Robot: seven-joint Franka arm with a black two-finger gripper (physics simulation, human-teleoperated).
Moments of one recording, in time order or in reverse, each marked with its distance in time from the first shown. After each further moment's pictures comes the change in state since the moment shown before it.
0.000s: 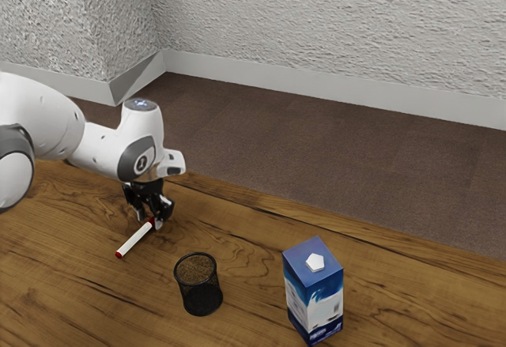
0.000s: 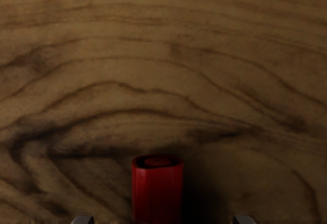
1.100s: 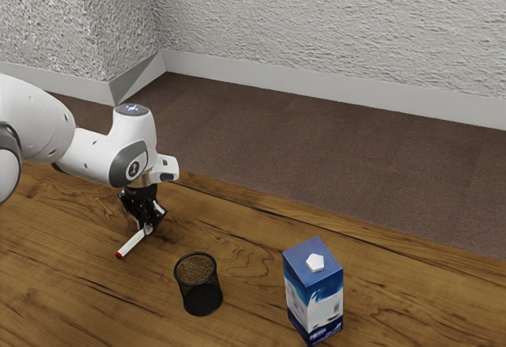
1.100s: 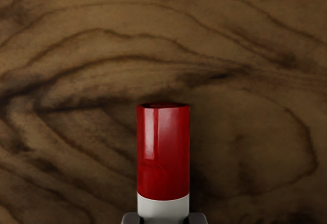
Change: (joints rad) arm -0.001 -0.049 0.004 -0.078 0.000 0.033 0.051
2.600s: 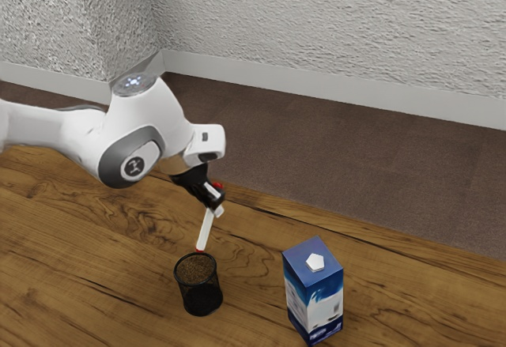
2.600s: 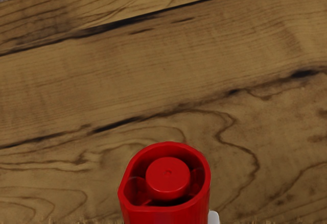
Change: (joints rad) arm -0.387 -0.491 -0.001 -0.243 0.049 0.128 -0.166
